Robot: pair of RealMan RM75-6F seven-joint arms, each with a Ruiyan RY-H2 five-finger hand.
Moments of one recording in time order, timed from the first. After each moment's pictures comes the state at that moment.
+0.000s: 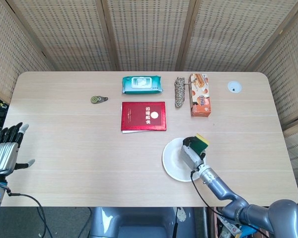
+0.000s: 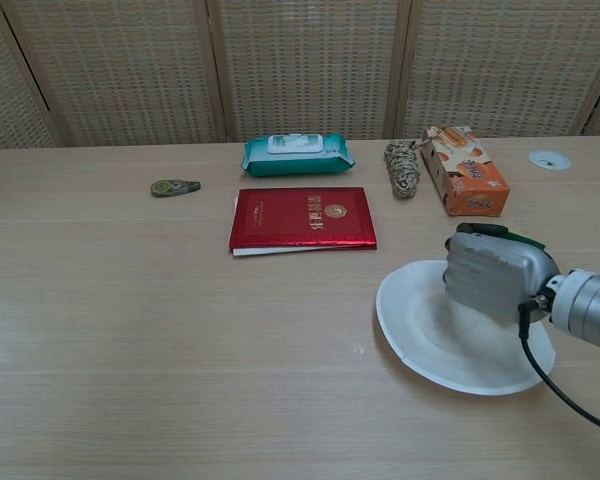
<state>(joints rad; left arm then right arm) -0.24 -1.15 -0.10 -1.61 1.27 1.29 0.18 0.69 -1.74 -0.06 -1.04 -1.42 0.97 -1.51</state>
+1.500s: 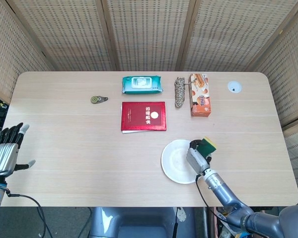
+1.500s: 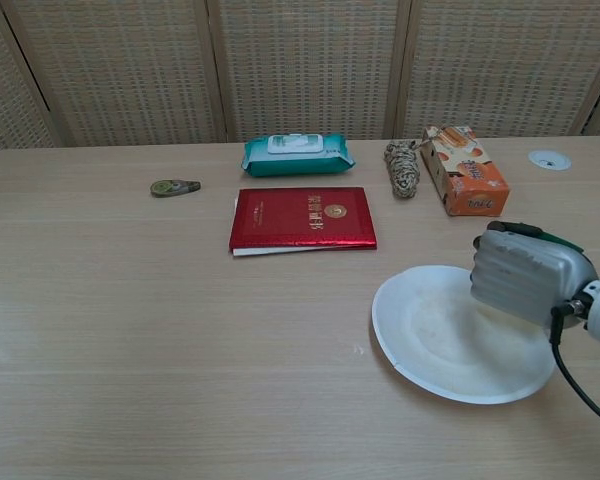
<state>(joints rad) -0.24 -1.14 -0.10 -1.63 1.29 1.30 0.17 0.62 -1.68 -0.04 -1.17 -1.37 1.02 -1.59</state>
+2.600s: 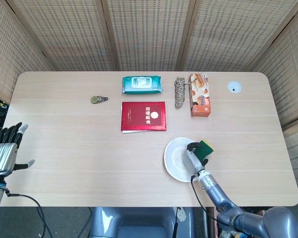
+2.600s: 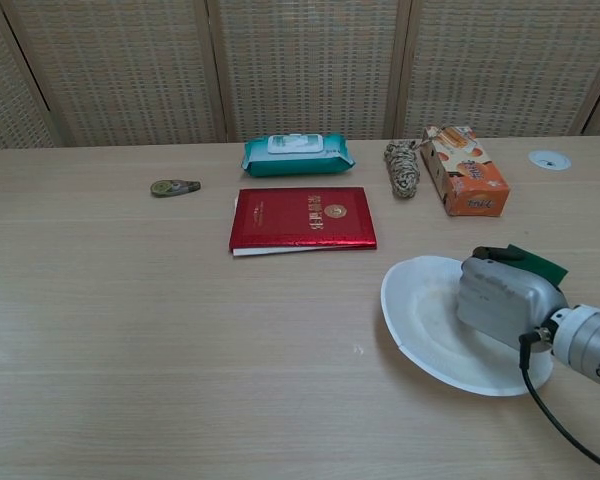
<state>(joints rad) -0.23 -1.14 -0.10 -1.63 1.29 1.30 0.16 0.62 -1.83 -0.04 -1.01 -1.31 0.99 -1.64</state>
